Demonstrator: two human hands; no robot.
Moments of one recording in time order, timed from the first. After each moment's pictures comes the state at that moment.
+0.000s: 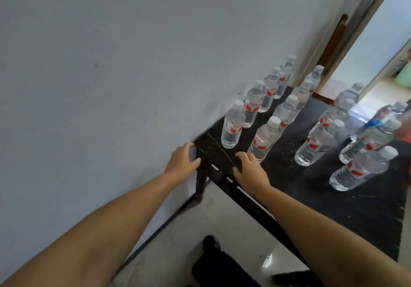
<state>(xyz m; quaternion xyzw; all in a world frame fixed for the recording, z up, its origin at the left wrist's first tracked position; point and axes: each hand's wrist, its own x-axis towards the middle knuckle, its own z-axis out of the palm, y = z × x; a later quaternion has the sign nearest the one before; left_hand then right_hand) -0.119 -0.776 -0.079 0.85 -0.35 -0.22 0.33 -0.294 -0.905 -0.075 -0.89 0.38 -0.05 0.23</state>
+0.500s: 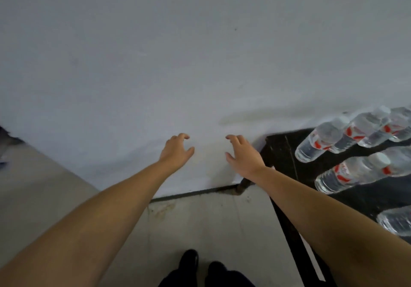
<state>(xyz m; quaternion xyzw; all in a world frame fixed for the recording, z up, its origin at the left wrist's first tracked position) -0.131 -0.590 -0.082 0.93 -0.05 -0.14 0.33 -0.184 -0.798 -0.062 -0.98 0.00 0.08 0.19</state>
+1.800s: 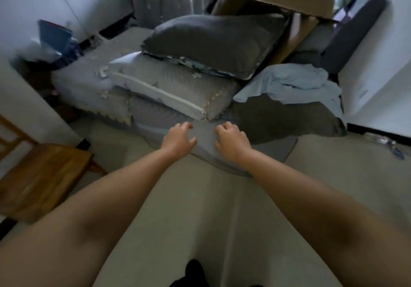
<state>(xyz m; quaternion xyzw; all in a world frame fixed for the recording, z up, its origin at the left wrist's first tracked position) -1.023 -0.441 -0.047 0.55 0.79 0.19 0.19 -0.854 -0.387 -0.031 -0.46 -0.87 0.15 0.02</state>
